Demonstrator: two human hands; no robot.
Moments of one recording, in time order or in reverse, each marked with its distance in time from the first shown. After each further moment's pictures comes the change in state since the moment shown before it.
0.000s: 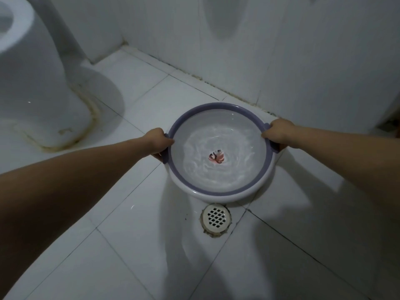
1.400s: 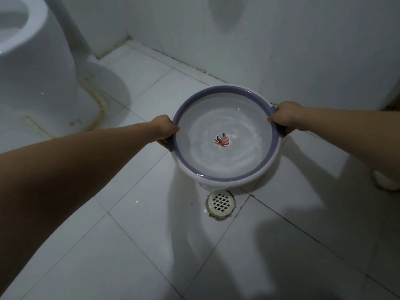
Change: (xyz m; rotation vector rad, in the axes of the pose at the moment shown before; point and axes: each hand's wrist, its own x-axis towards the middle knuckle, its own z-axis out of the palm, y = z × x) left_hand -0.024 0.009 -0.006 0.024 0.031 0.008; right_hand -0.029 -0.005 -0.012 0.073 0.031 -0.024
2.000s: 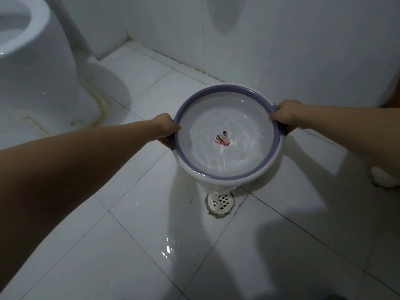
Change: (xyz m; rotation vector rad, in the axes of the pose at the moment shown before) left_hand -0.008 0.005 0.000 -0.002 -0.017 0.006; right_hand -0.008 0.003 -0.007 0.019 -0.024 0.019
